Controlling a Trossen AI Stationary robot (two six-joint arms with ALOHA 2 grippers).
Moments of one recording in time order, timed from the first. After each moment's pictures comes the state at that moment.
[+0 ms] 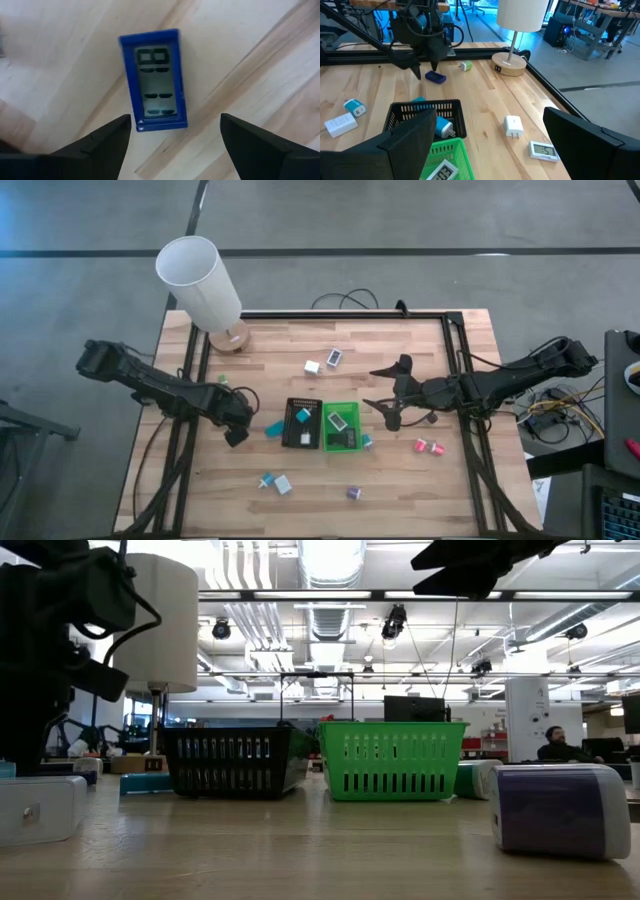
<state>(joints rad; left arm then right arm) -0.25 1.22 0.53 -0.88 -0.03 -0.92 0.27 1.05 0.67 0.06 0.55 0.10</state>
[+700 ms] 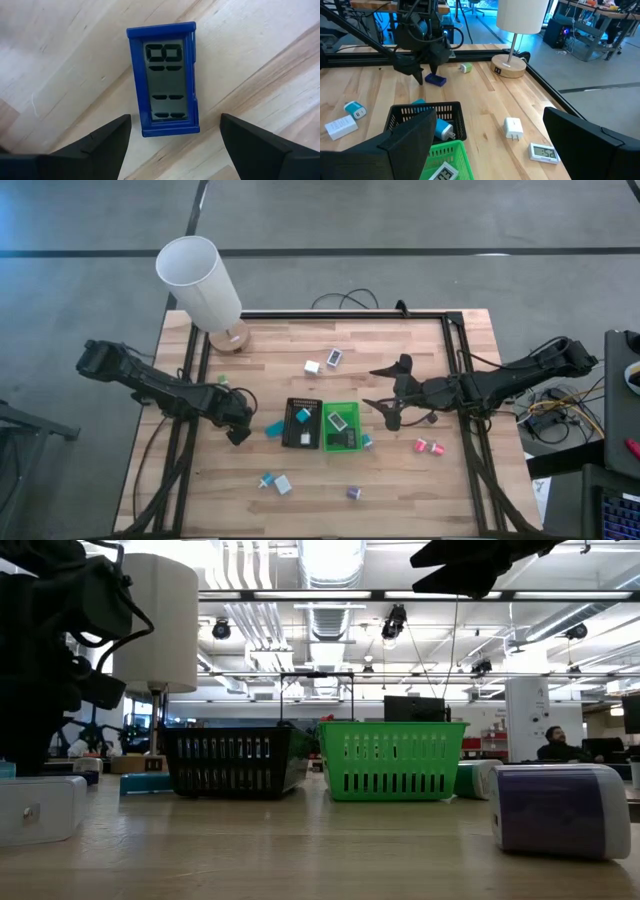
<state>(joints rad) -0.25 1.23 0.49 -0.83 -0.04 -1.05 0.27 1.05 0.67 0.07 0.55 0.10</state>
